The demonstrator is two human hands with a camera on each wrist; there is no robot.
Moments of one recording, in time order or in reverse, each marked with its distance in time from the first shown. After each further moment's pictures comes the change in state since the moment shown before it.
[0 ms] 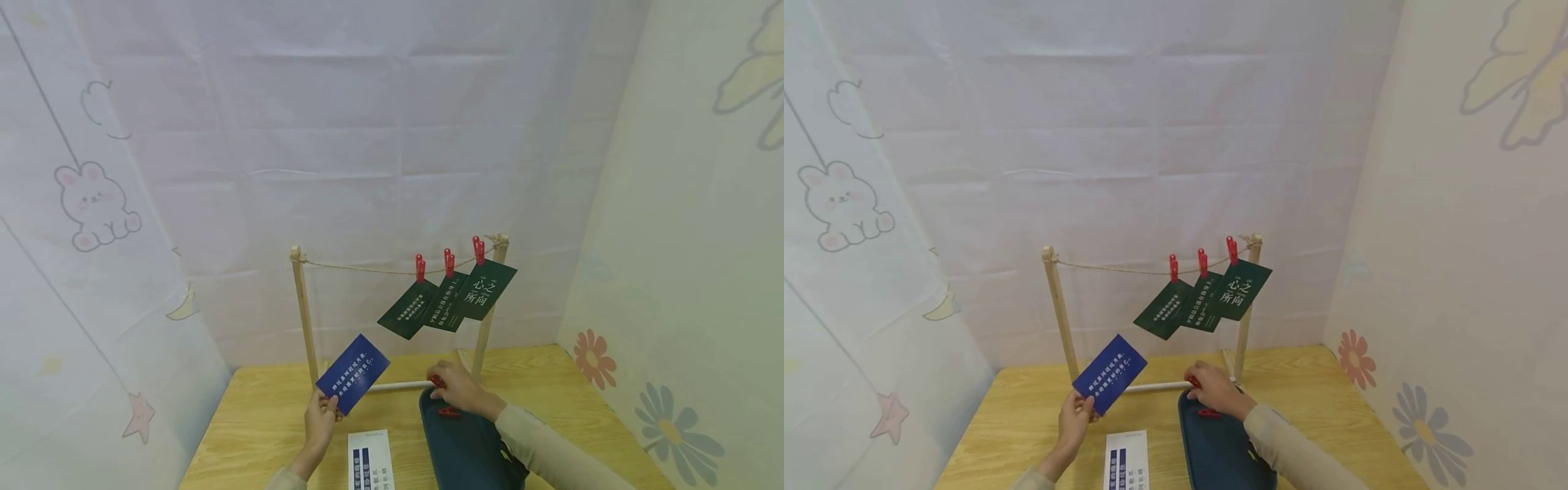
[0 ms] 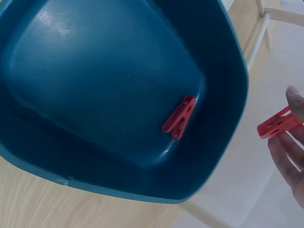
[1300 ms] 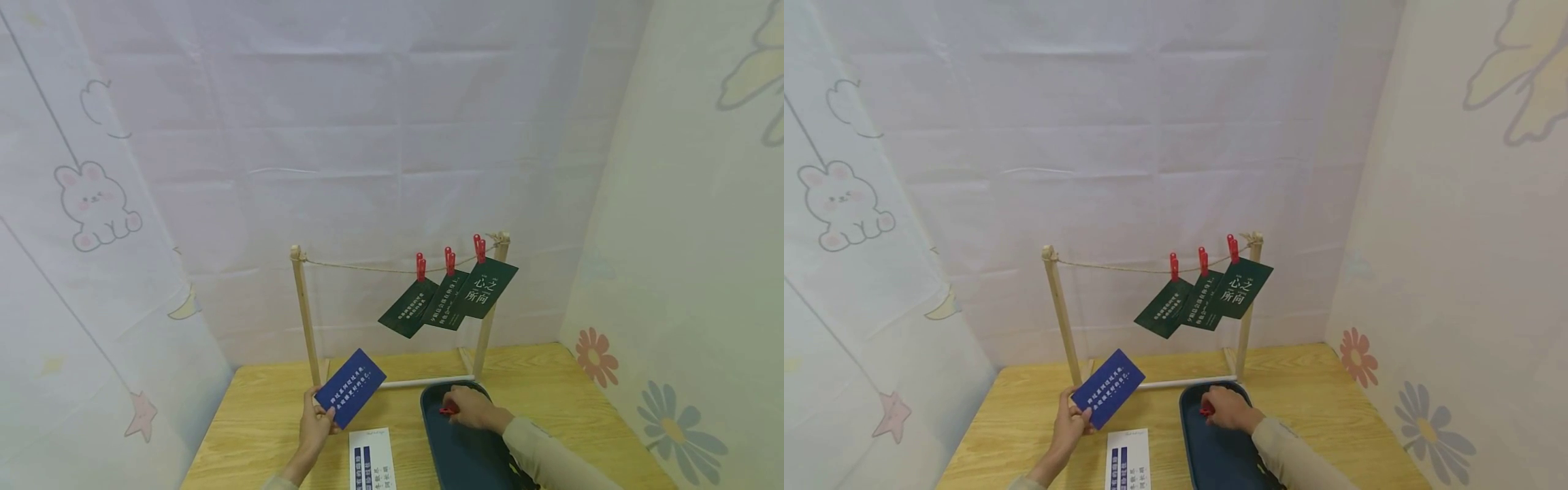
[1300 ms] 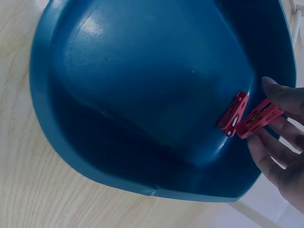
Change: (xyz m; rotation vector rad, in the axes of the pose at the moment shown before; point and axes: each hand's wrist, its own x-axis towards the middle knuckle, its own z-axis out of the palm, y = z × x) left_hand -0.005 -0.008 -0.020 0.051 -0.121 -0.055; right_hand -0.038 0.032 0.031 -0.076 -0.240 0.124
